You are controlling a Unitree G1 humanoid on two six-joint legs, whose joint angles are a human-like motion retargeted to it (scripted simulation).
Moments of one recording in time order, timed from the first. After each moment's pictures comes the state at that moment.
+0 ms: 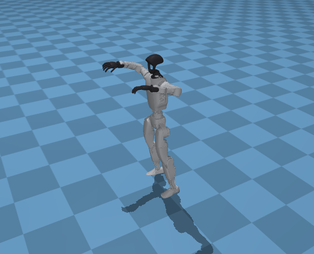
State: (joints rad) left arm 0.37 1.68 0.65 -0.03 -0.04 -0.36 -0.05; right arm 0.61 -1.71 -0.97 -0.01 -0.23 -0.23 0.13; waist 0.05 0.03 0.01; left_leg 0.07 0.15 0.15 0.05 -0.15 -0.24; right_leg 0.09 -0.12 -0.25 0.06 -0.02 0.26
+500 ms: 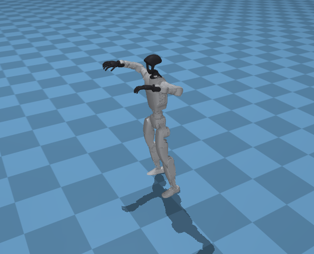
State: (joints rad) left arm 0.70 1.60 1.01 -0.09 -0.07 -0.36 -0.06; right arm 0.94 -1.67 -1.34 -0.04 -0.20 -0.22 0.12; waist 0.05 0.04 0.04; left_leg 0.07 0.15 0.15 0.05 -0.15 -0.24; right_leg 0.08 -0.12 -0.25 0.08 -0.02 0.26
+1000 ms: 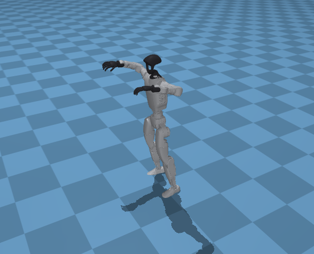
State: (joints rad) left arm 0.65 1.61 0.96 -0.09 -0.08 -0.34 -0.11; right arm 0.95 -1.66 -1.35 -0.04 -0.19 -0.22 0.16; waist 0.06 0.05 0.05; left_leg 0.08 0.15 0.15 0.05 -0.16 -0.24; right_leg 0.09 -0.12 -0.25 0.08 -0.03 0.26
